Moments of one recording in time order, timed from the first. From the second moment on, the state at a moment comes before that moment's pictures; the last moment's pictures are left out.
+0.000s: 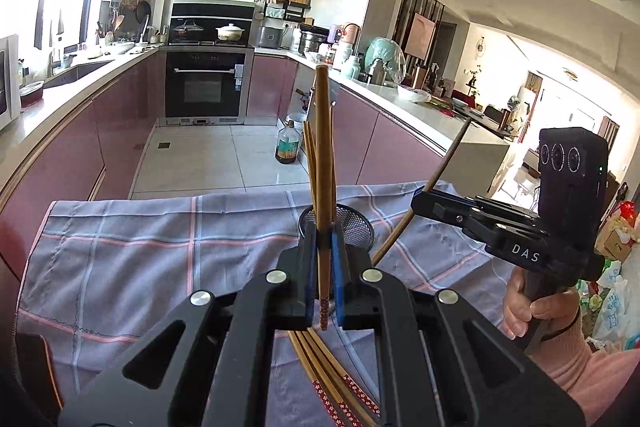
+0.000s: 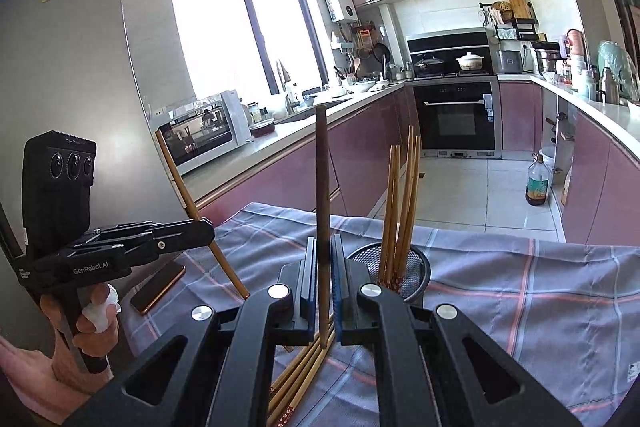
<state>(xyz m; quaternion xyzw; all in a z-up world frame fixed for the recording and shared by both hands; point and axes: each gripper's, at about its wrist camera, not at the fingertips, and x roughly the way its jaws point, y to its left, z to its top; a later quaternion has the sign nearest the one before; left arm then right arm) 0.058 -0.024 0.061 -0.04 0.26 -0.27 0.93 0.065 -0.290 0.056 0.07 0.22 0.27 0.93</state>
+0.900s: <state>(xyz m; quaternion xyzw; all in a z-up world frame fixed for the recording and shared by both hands) 0.100 -0.054 0.110 -0.03 0.22 -0.27 0.94 0.086 -0.308 0.103 0.05 0.16 0.25 0.95</state>
